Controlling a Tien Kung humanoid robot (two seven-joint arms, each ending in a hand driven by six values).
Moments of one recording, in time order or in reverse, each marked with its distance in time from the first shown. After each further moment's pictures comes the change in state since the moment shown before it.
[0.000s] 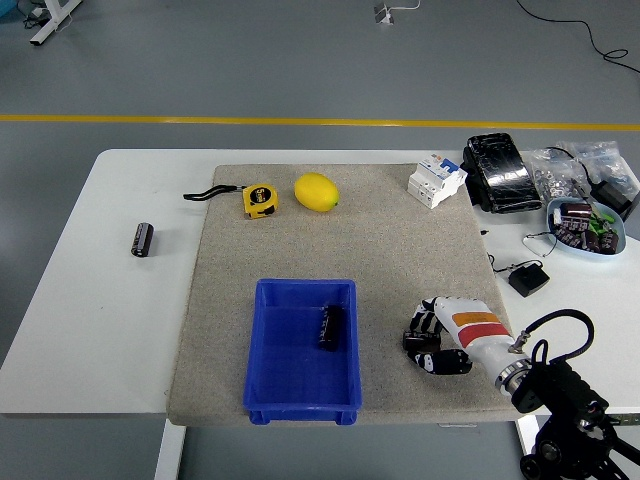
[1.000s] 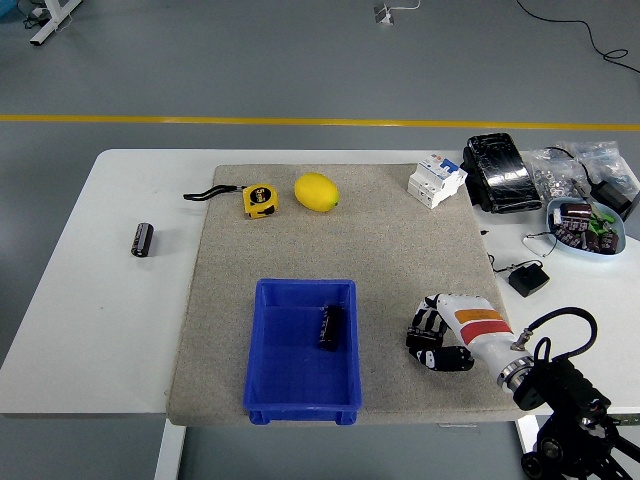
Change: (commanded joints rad) left arm -0.003 -0.001 0.002 0.000 0.000 -0.004 -0.002; right arm 0.004 -0.004 0.006 0.006 0.000 -0.007 -0.005
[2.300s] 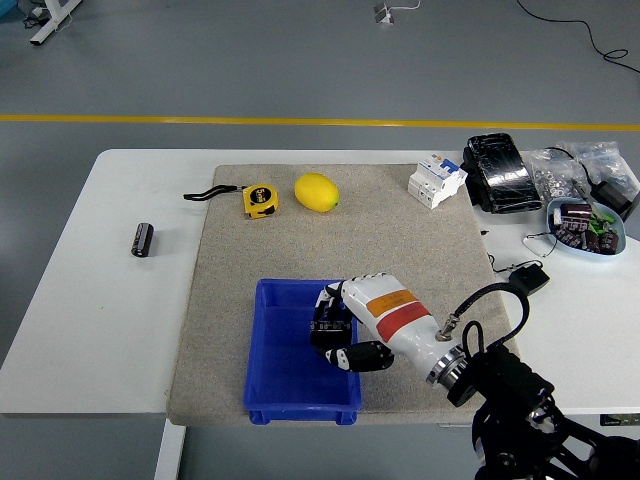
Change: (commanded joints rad) left arm 0.008 0.010 -0.003 0.001 -0.001 0.000 0.001; right arm 0.144 0.038 -0.268 0.256 0.046 0.022 -0.046
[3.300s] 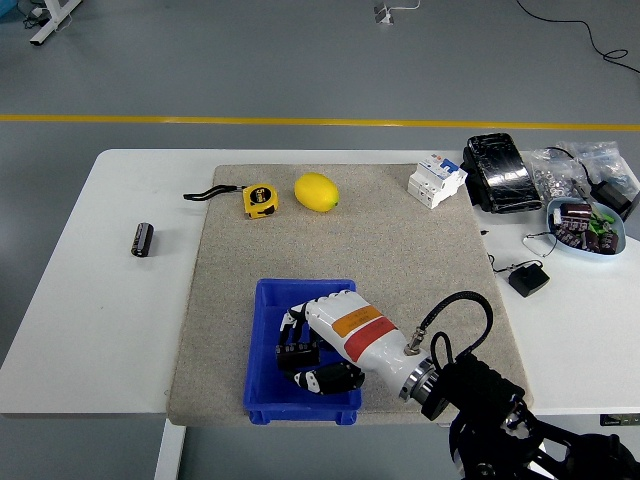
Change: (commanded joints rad) left arm -0.013 0.001 0.007 0.000 -0.007 0.011 0.001; right arm 0.046 0.024 -0.068 -0.020 0.035 -0.009 0.012
